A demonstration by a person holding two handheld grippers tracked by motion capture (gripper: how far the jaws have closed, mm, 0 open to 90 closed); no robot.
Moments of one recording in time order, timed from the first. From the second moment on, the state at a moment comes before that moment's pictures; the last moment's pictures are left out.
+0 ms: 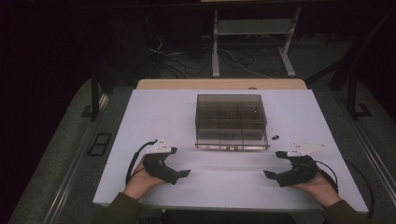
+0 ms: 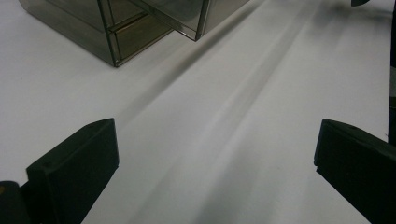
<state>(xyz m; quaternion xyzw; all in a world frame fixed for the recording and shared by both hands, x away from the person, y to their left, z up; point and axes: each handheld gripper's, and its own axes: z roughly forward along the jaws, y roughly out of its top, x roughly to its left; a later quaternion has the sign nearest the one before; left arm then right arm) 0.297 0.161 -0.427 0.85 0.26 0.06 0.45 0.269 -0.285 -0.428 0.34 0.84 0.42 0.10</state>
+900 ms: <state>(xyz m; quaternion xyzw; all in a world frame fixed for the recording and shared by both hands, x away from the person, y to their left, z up) 0.297 0.160 -0.429 0.85 0.27 0.05 0.45 0.294 -0.301 -0.424 0.35 0.83 0.42 0.11</state>
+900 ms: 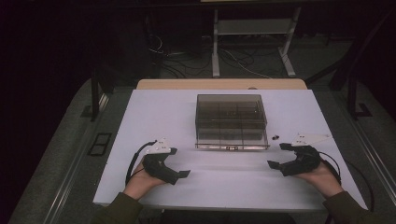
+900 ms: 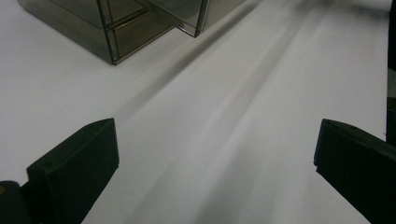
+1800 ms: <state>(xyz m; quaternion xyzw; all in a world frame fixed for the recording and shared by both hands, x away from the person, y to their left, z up) 0.297 0.160 -0.429 0.85 0.26 0.05 0.46 0.327 -0.319 -0.421 0.39 0.82 0.40 0.13</state>
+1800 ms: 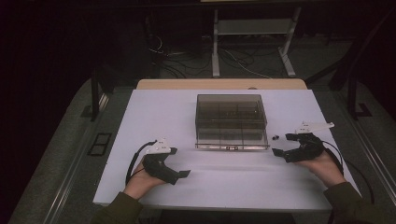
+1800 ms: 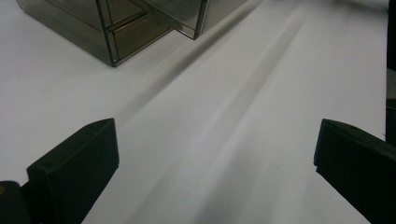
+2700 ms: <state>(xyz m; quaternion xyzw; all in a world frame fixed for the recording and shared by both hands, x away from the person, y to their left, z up) 0.298 0.159 -0.430 0.85 0.26 0.05 0.45 0.364 -0.334 -0.415 0.43 0.81 0.39 0.14</state>
